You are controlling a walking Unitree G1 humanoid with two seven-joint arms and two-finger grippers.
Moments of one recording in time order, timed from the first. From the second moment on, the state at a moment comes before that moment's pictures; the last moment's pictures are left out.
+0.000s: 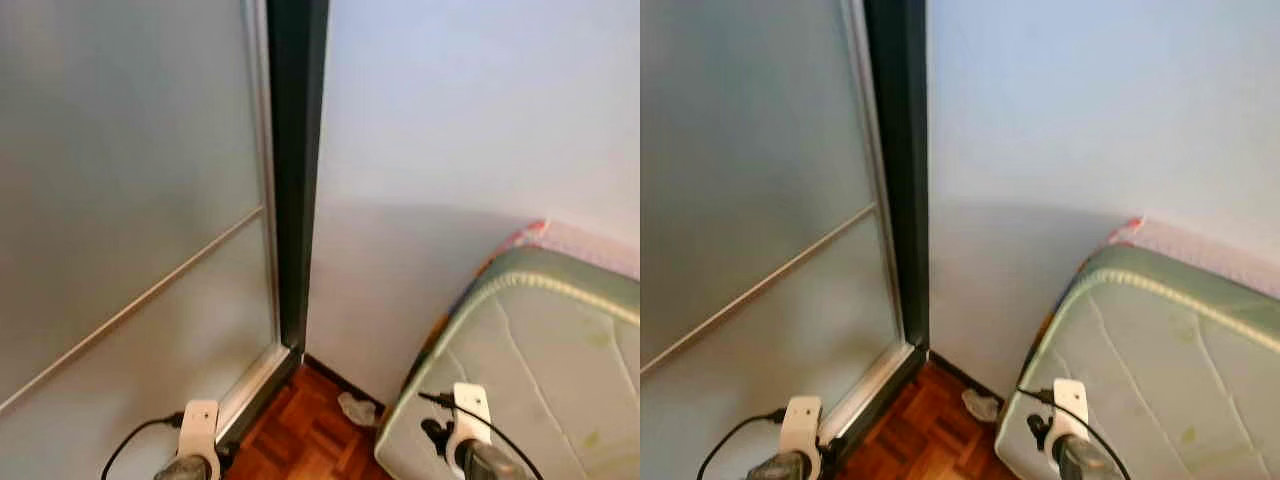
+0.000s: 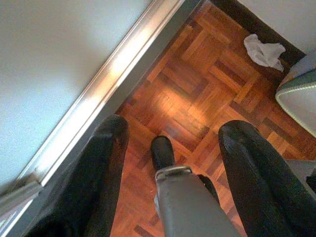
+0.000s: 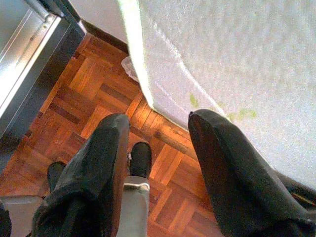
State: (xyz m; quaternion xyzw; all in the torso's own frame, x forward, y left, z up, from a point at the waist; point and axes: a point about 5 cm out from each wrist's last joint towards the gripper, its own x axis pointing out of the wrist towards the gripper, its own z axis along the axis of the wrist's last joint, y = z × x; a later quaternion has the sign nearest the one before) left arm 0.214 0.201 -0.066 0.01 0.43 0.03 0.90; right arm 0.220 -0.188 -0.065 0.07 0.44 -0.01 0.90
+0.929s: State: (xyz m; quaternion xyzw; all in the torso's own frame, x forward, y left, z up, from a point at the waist) left arm 0.213 0.197 -0.068 0.01 0.44 0.03 0.90; right arm 0.215 -0.194 -0.067 0.07 0.44 -0.02 0.89
